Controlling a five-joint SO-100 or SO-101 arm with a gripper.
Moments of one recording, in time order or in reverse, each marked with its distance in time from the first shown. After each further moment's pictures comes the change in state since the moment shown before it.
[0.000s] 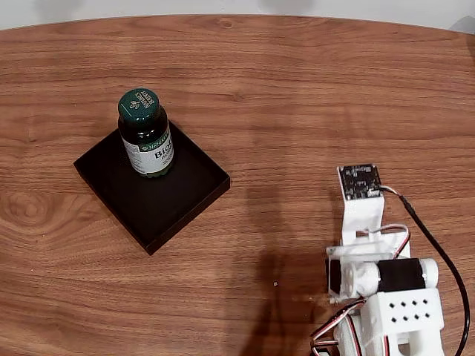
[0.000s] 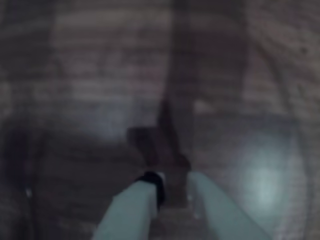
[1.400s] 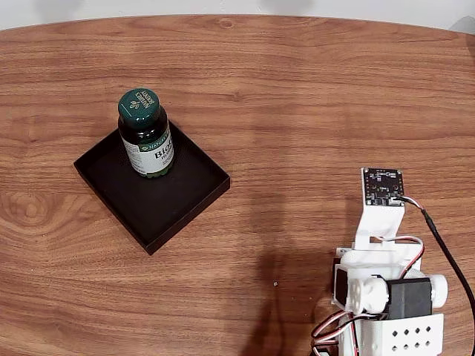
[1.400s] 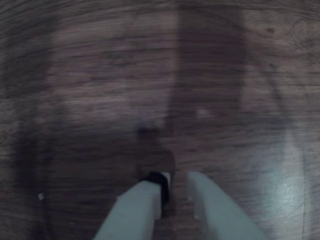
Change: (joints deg) arm 1.6 18.7 -0.3 17.1 -8.5
